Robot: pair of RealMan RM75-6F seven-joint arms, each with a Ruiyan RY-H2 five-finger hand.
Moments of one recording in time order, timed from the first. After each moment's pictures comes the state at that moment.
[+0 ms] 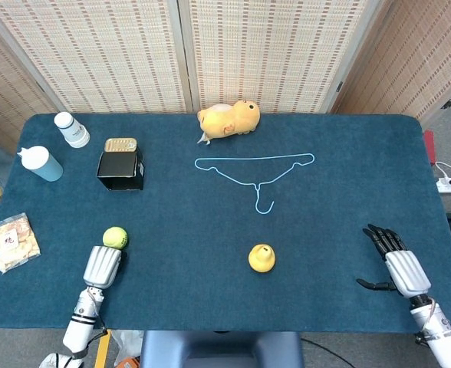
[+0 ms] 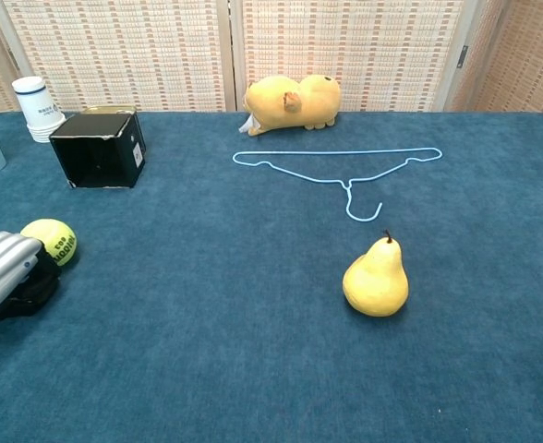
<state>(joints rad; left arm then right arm) -0.33 -2.06 -0.06 -0.43 1.58 1.38 -0.12 0.19 -1.44 -0.06 -0.97 -1.61 1.36 0.51</state>
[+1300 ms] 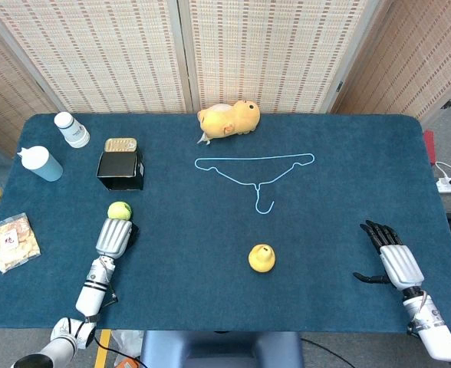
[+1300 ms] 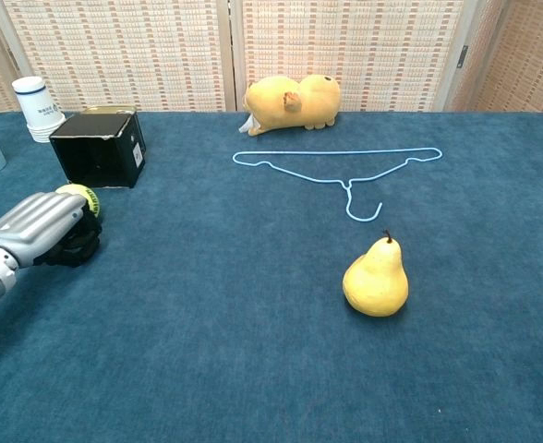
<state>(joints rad) -0.56 -2.09 -0.12 -0.33 1.48 1.18 -0.26 0.22 -1.45 -0.03 -1.00 -1.55 1.26 0.42</state>
